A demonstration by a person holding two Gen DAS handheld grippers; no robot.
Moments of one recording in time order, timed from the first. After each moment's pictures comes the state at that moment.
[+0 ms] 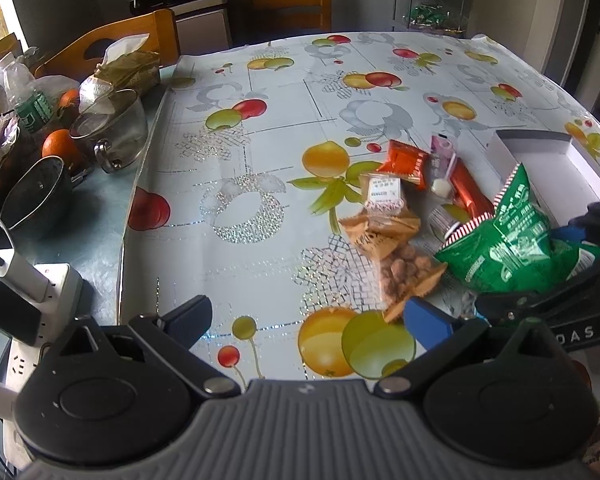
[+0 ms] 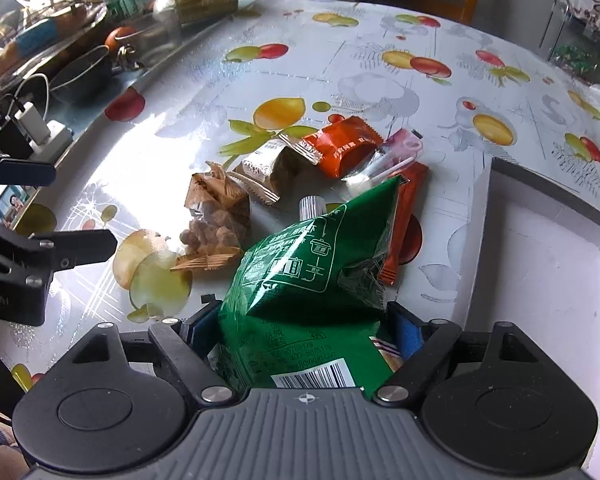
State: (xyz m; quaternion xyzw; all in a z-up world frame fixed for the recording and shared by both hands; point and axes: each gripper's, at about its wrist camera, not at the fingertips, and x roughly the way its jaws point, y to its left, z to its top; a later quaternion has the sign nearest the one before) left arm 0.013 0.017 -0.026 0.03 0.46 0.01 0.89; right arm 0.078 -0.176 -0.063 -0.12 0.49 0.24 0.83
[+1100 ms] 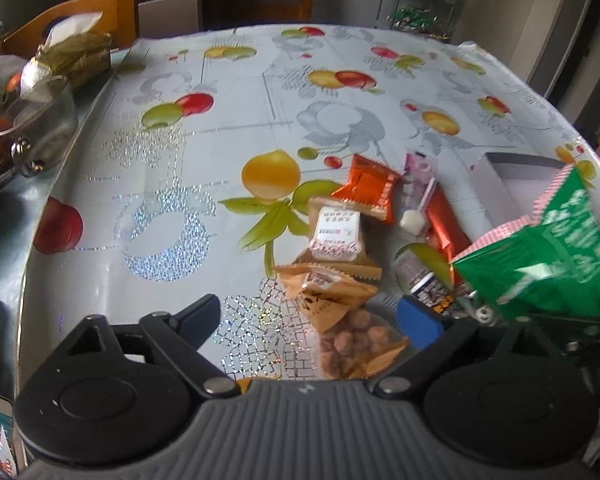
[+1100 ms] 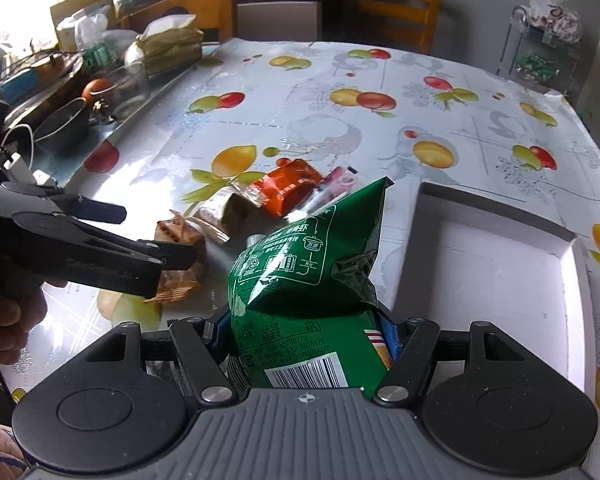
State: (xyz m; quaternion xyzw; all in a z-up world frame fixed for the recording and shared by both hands) left arm 0.080 -0.009 -0.063 -0.03 0.47 -0.03 0.88; right arm 0.077 -0.216 -0.032 -0.09 0.45 0.20 0.87
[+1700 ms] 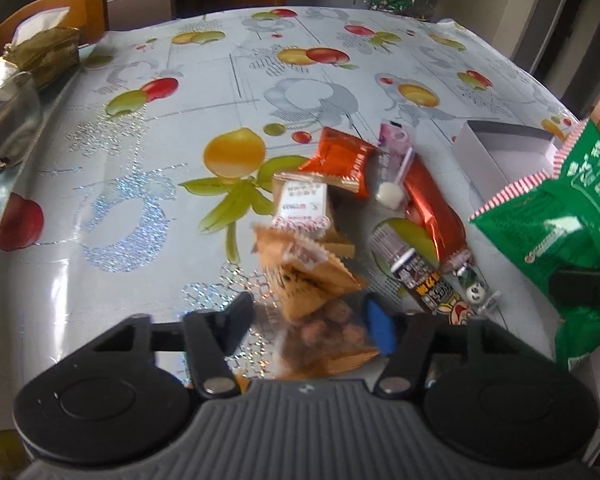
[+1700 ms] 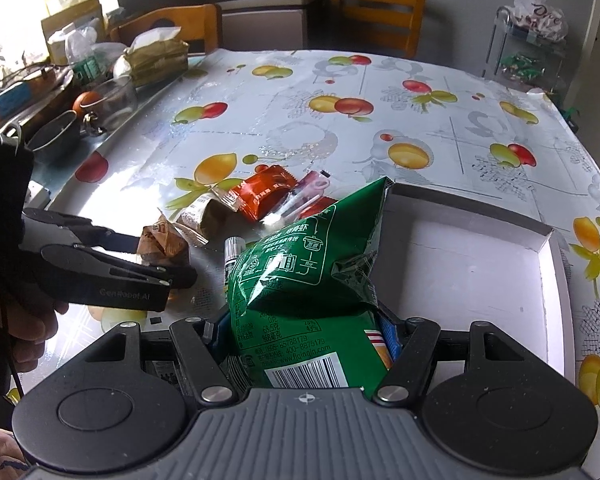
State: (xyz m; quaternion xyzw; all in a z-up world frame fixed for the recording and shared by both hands) left arm 0.083 -0.026 -0.086 -0.01 0.48 -0.07 0.87; right arm 0.074 -0.237 -0.026 -0.08 0.44 0.19 0.88
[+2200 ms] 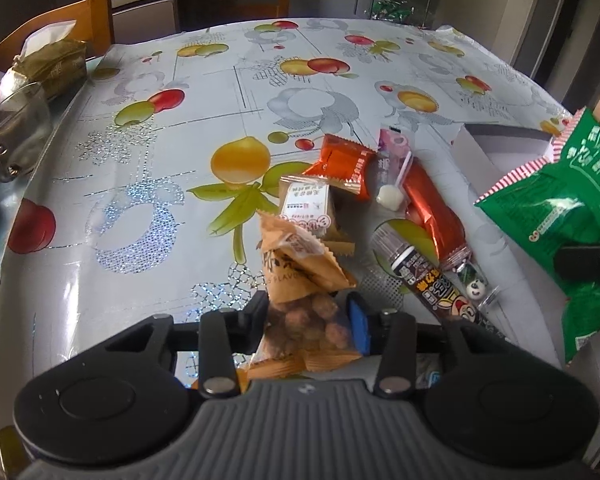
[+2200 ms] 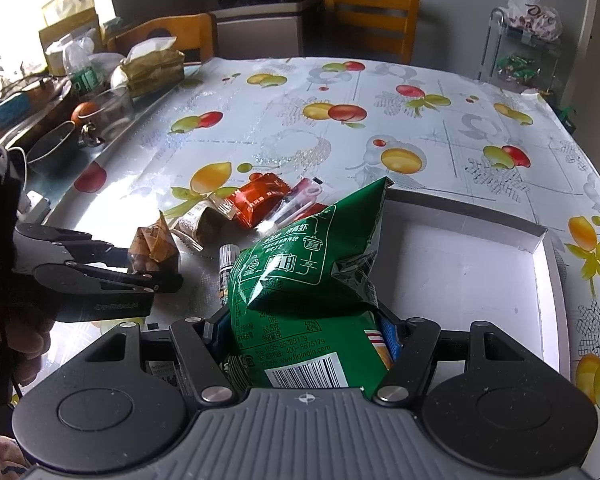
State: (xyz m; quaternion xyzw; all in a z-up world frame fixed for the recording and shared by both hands) left arm 0.069 -0.025 -0.078 -0.01 0.46 -0.06 0.89; right arm 0.074 -0.245 -0.022 -0.07 0.43 0.19 0.88
